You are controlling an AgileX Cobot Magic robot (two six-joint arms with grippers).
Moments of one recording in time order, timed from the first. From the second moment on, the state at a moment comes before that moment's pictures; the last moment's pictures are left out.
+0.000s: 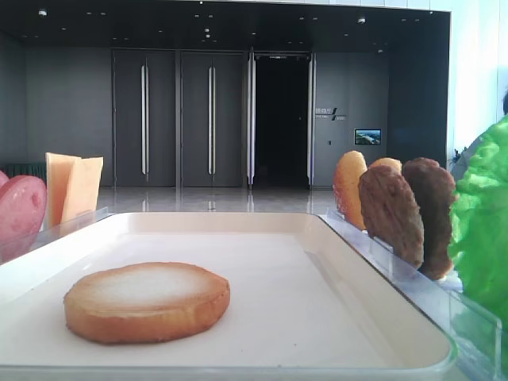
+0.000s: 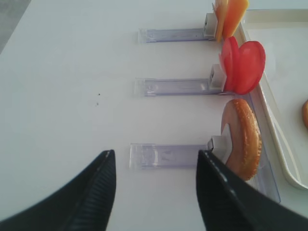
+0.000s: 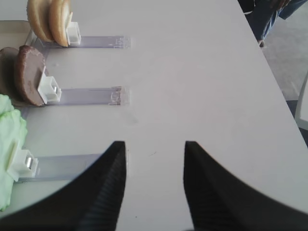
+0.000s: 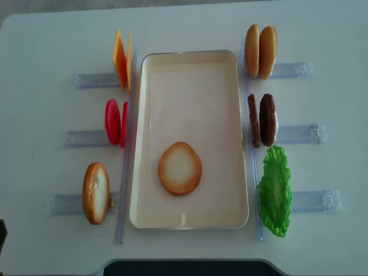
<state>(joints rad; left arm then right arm) 0.01 -0.02 -0.47 0.08 1.11 -0.01 0.01 -0.01 -0.51 0.00 1.13 -0.04</state>
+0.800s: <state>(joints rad) 0.01 -0.02 -0.47 0.08 1.11 -0.01 0.01 0.14 -0.55 0.00 1.18 -0.04</state>
